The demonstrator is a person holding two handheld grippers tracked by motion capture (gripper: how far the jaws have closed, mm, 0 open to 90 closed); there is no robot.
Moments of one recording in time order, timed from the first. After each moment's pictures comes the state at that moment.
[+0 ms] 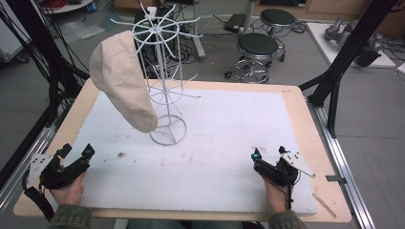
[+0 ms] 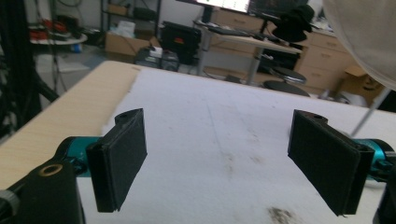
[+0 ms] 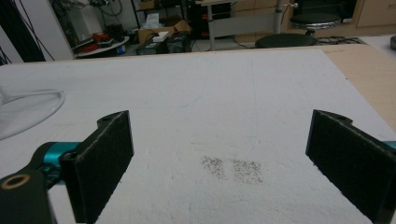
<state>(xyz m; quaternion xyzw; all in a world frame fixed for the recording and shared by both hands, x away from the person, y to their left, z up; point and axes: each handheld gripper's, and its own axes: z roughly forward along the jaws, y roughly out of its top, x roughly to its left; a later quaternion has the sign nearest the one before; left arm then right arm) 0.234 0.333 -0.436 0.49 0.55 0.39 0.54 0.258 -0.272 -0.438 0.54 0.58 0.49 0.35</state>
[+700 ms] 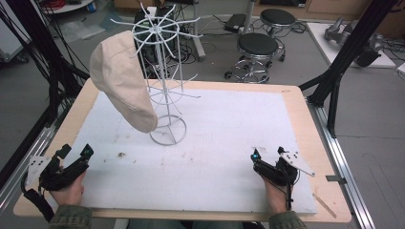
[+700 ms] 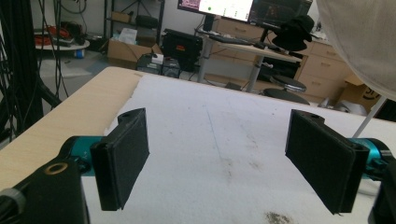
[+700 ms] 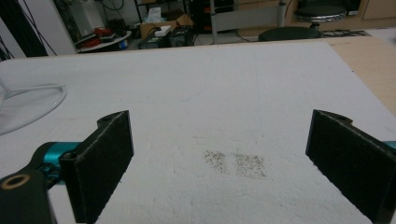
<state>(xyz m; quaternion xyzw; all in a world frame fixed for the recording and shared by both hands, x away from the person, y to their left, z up) 0.232 0.330 -0.437 0.49 0.55 0.39 0.55 0.260 -0.273 -0.440 0.55 0.59 0.49 0.34</state>
